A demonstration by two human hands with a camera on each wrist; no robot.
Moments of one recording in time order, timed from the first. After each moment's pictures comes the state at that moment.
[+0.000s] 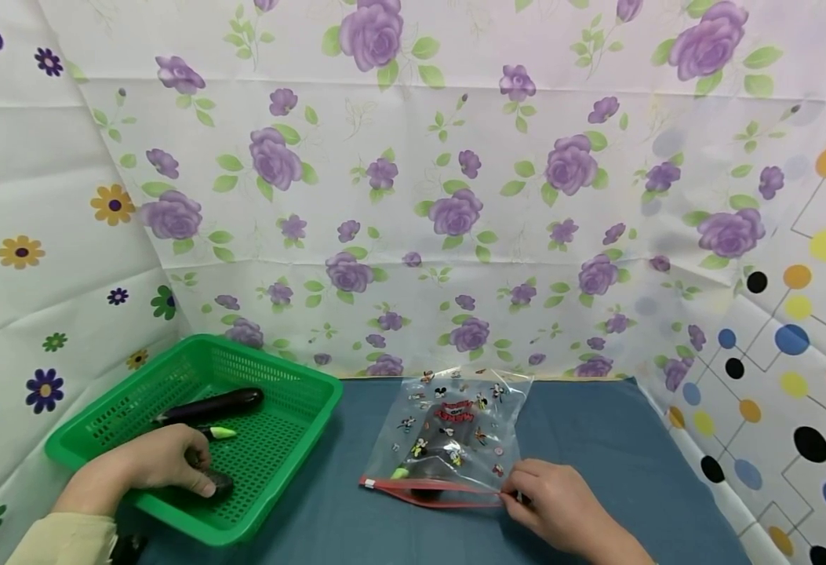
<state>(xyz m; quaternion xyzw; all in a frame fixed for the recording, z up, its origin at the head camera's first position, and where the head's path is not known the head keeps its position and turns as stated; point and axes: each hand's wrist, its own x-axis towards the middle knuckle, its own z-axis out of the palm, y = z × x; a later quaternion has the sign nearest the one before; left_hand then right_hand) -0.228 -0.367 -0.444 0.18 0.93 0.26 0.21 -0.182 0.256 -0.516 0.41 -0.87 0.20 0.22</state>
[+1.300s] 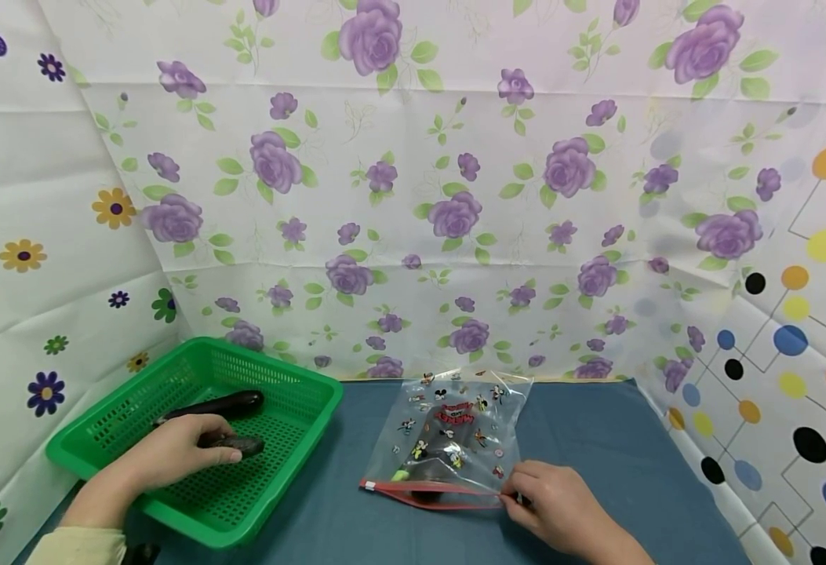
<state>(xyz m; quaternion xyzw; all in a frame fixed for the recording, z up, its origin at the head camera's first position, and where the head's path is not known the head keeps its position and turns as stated) -0.225 -0.343 -0.447 0.14 0.94 0.29 0.11 -0.182 0.256 -0.514 0.41 -0.86 0.20 0.22</state>
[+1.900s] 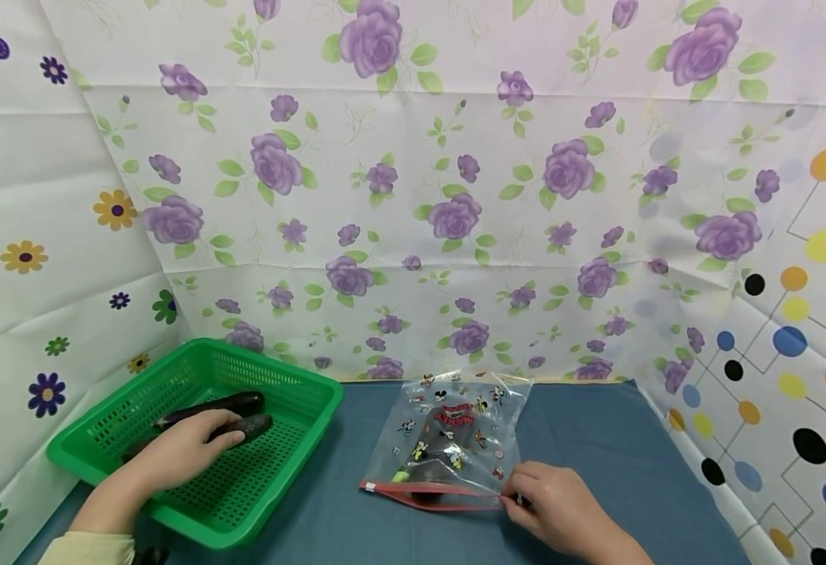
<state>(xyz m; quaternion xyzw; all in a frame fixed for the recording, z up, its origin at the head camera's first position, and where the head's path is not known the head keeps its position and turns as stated) -0.224 -0.330 -0.444 0.13 0.95 0.26 0.07 -0.182 0.256 -0.516 0.41 -0.86 0.20 0.22</state>
